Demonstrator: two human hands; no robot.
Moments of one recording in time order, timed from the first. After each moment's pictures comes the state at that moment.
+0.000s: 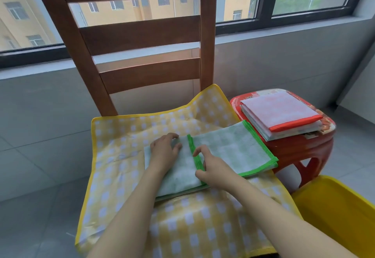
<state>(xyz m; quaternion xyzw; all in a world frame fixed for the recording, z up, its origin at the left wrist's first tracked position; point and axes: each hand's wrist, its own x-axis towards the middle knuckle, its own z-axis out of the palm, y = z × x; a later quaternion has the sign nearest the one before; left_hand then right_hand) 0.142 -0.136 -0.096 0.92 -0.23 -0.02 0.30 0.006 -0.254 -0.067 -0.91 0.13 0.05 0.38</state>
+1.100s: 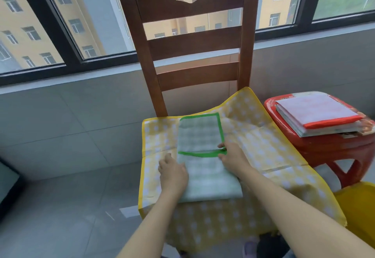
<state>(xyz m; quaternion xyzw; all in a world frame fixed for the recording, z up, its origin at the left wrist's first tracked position) 0.041 -0.020 -0.075 0.95 0.01 -0.05 0.32 0.024 -0.205 -0.081 -0.90 0.18 -0.04 0.40</state>
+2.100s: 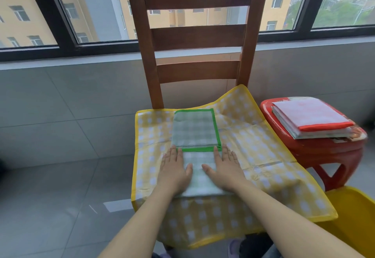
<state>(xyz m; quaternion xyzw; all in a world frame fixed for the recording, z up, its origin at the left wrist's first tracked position) 0.045 -0.021 -0.098 0.97 -0.18 -0.08 0.16 -0.008 -0.182 -0.095 -0.98 0.12 0.09 0.14</state>
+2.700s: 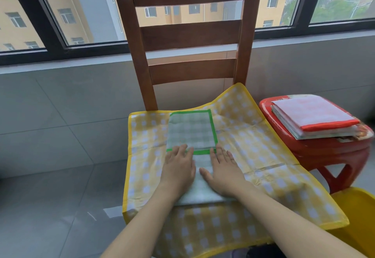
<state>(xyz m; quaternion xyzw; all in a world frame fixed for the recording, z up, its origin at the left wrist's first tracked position) 0.052 -0.049 -0.087 0.95 -0.28 0.08 0.10 0.003 -0.191 -0.102 -0.99 0.08 0.08 0.11</state>
